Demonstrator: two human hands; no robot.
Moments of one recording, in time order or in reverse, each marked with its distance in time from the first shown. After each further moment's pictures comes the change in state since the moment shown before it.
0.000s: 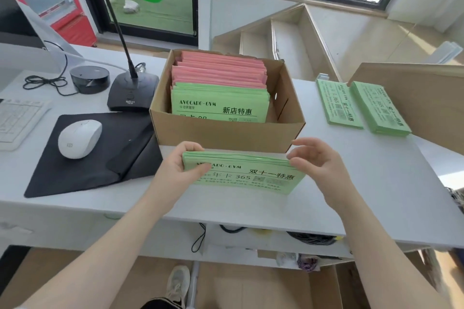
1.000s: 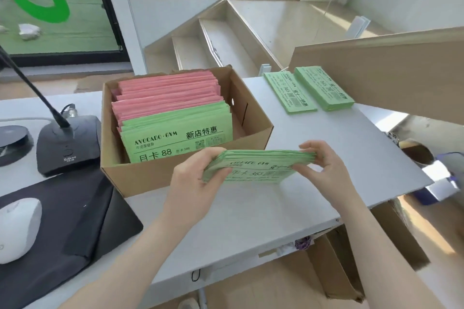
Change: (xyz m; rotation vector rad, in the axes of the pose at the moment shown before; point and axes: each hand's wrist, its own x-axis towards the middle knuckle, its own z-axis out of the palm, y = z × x) left_hand 0.050 0.032 0.040 0.434 -0.187 0.569; right_hand -0.016 0.019 -0.013 -0.304 0.454 0.048
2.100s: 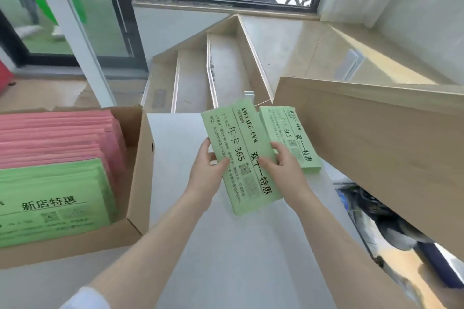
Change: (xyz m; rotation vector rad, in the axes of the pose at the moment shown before) left_hand 0.206 -0.021 0.264 -0.406 0.116 -0.715; right_hand 0.239 0.101 -0.091 0.272 -0.246 0.227
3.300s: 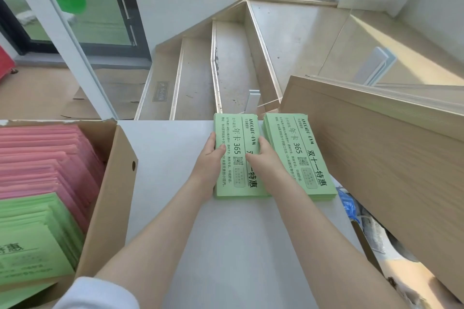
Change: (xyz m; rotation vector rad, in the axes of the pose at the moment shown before) left_hand 0.101 -0.012 0.023 -0.255 -0.077 -0.153; right_hand 0.108 0.002 0.029 -0.148 -0.070 0.140
